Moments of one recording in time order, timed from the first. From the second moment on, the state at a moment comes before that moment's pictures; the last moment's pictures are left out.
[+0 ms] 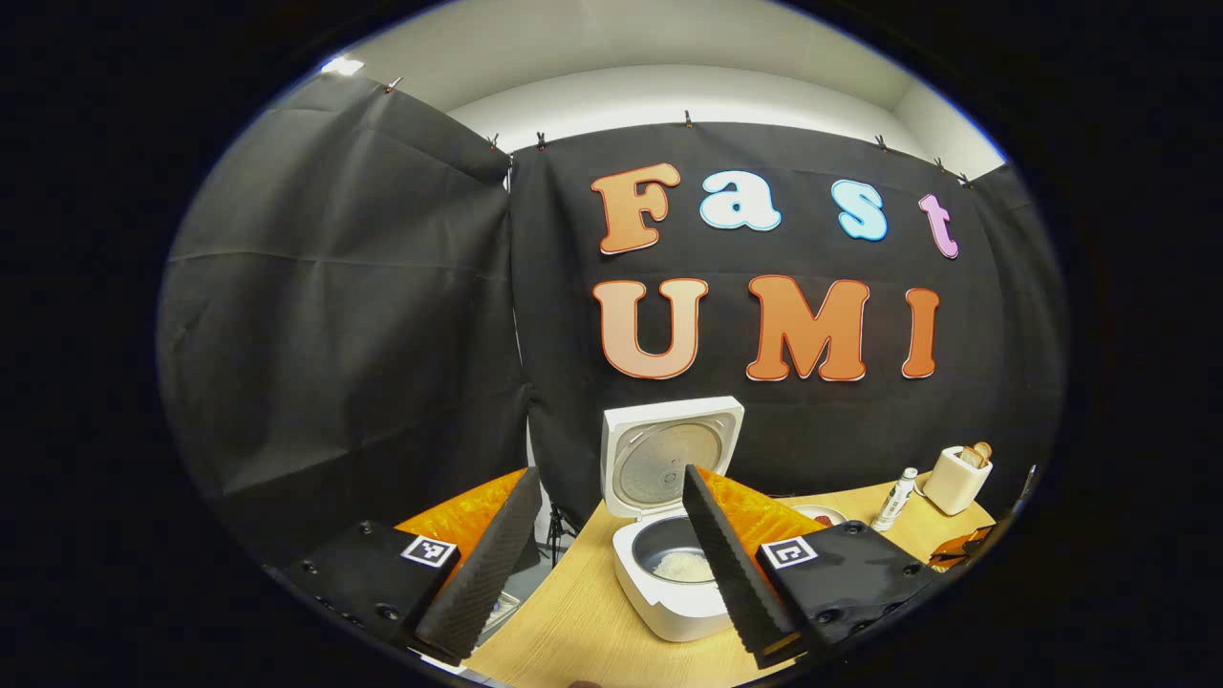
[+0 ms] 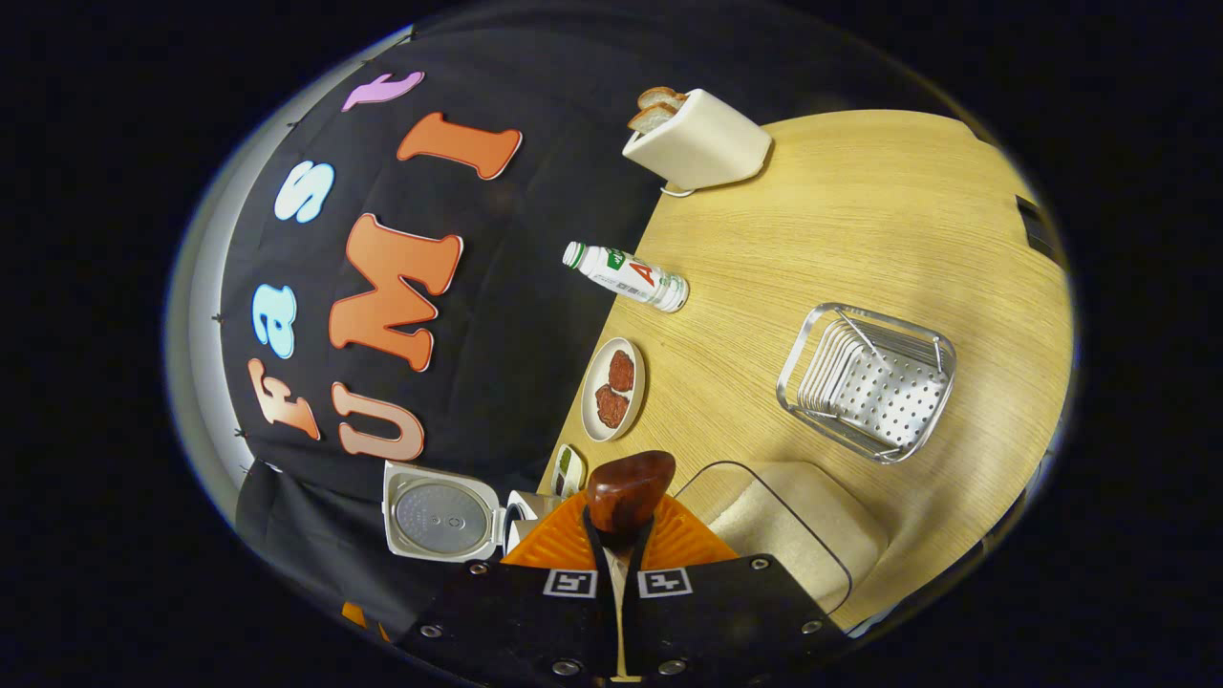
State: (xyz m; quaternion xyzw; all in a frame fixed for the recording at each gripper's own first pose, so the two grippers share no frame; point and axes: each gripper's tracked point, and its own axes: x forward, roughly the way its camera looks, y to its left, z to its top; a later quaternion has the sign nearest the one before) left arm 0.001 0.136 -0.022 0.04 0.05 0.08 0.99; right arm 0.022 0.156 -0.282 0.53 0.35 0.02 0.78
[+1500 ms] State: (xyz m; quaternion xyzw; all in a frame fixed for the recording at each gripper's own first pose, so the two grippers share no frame) left arm 0.041 0.138 -0.054 0.00 0.07 0.06 1.00; right arm 0.141 0.361 -0.147 0.56 0.34 0.13 0.75
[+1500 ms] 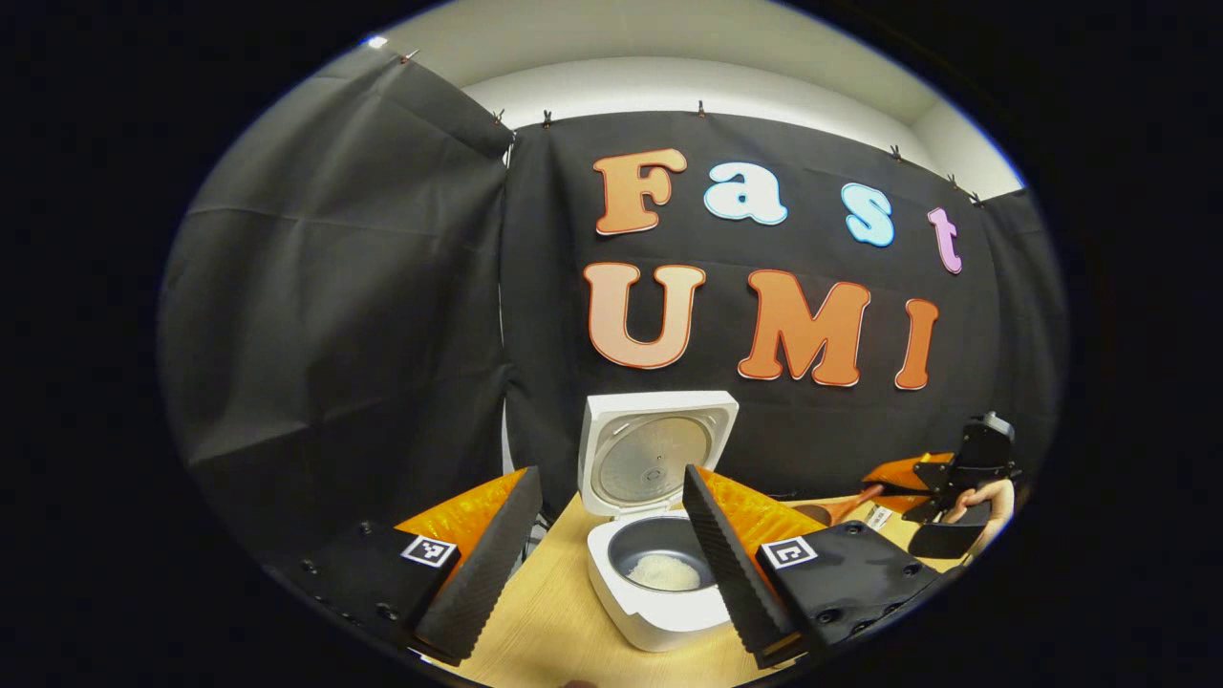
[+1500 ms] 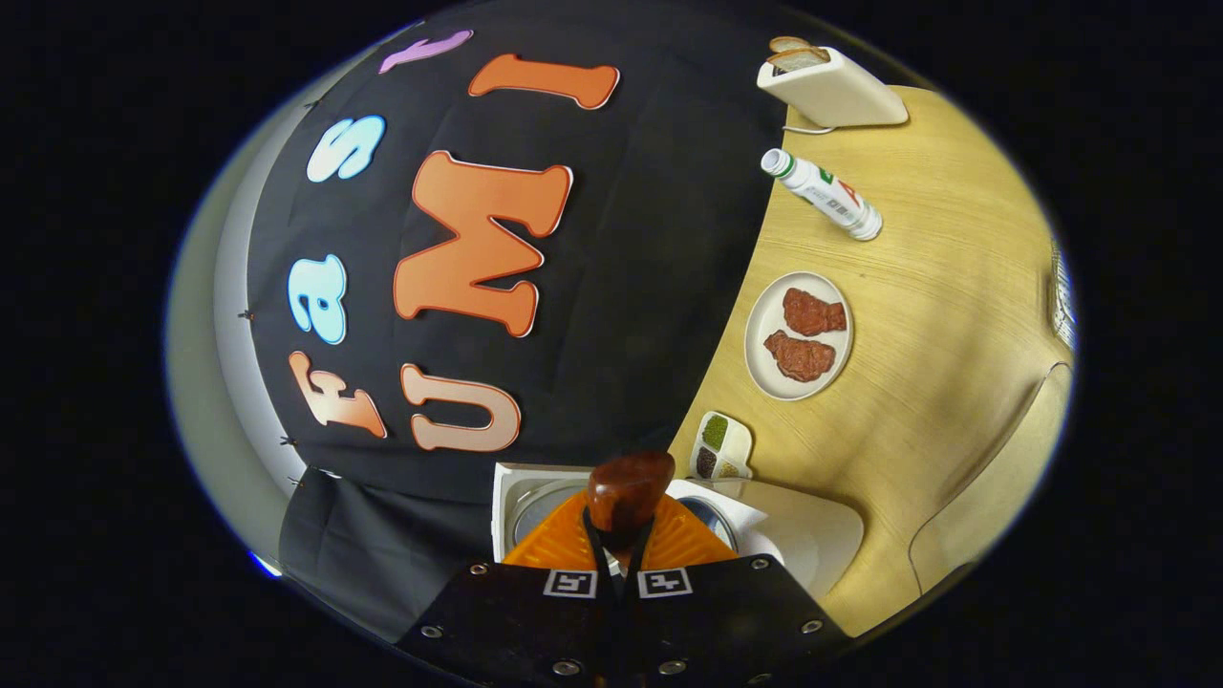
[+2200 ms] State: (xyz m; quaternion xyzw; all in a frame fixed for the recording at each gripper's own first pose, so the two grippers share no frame) left arm 0.054 0.157 -0.064 -0.01 0.08 0.05 1.00; right arm 0.183 0.440 -0.123 0.40 0.28 0.19 0.85
